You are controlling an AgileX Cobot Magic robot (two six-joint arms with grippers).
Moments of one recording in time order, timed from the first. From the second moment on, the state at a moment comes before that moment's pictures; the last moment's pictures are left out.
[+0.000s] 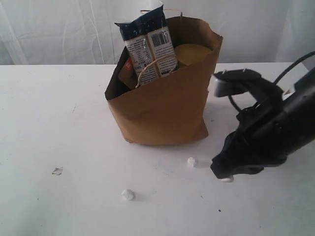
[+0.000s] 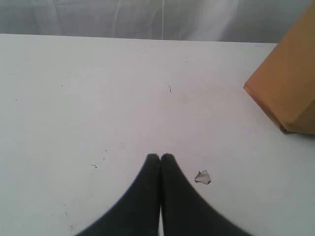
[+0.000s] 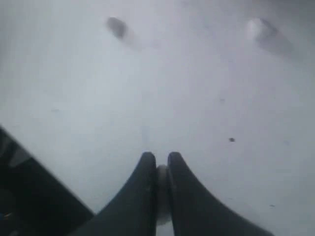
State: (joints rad) left arm -0.10 0.19 0.02 -0.55 0.11 0.45; right arm 0.39 1.26 -0.91 0.50 1.03 -0.48
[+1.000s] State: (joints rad) left arm -0.10 0.19 0.02 -0.55 0.11 0.45; right arm 0.44 1.57 -1.21 1.74 0.64 -1.66
